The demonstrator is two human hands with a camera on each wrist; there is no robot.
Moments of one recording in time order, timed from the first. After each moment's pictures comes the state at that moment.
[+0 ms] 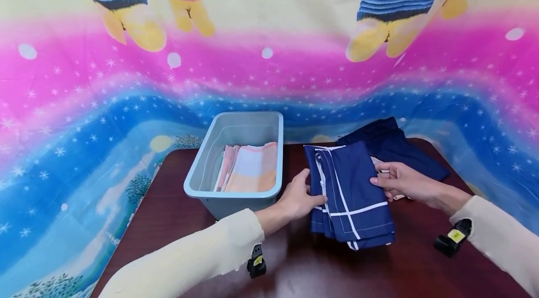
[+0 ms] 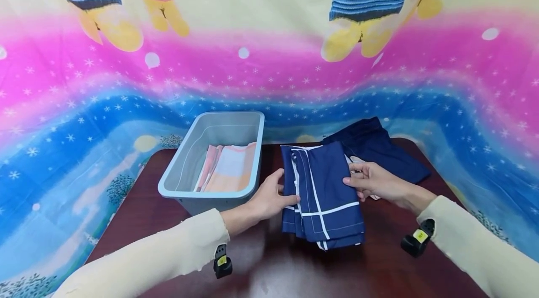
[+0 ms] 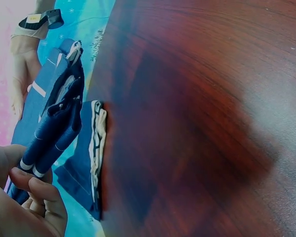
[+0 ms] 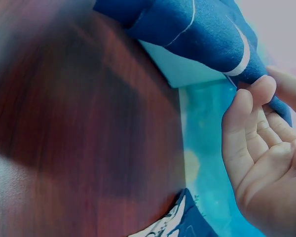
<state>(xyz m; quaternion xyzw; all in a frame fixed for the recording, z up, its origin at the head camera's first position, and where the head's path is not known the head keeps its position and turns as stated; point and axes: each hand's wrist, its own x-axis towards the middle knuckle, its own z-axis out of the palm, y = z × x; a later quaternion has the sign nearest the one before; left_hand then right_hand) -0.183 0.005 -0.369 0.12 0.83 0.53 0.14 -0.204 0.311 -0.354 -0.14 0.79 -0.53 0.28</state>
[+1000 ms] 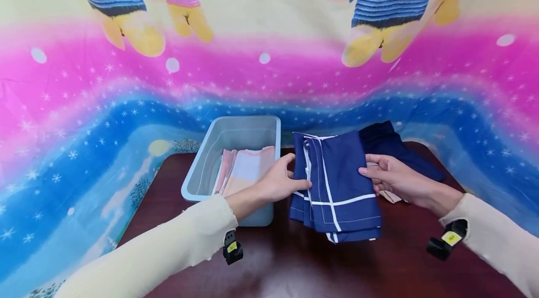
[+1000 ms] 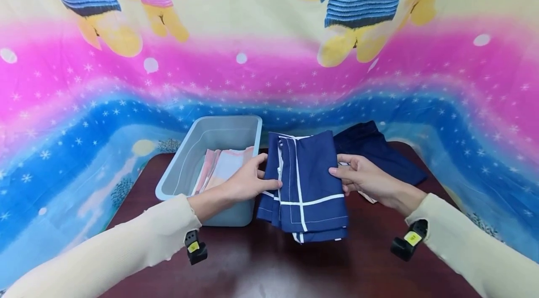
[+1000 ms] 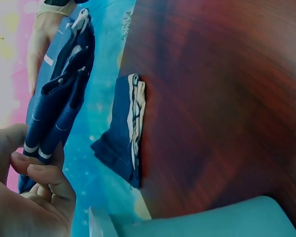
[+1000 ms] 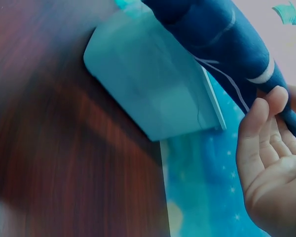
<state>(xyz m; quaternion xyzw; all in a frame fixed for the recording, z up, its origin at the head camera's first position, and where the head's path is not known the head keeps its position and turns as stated) -0.195 -0.028 -0.309 0.14 0.79 0.56 0.20 -0.192 0.279 -0.318 -0.14 0.77 -0.58 0.23</state>
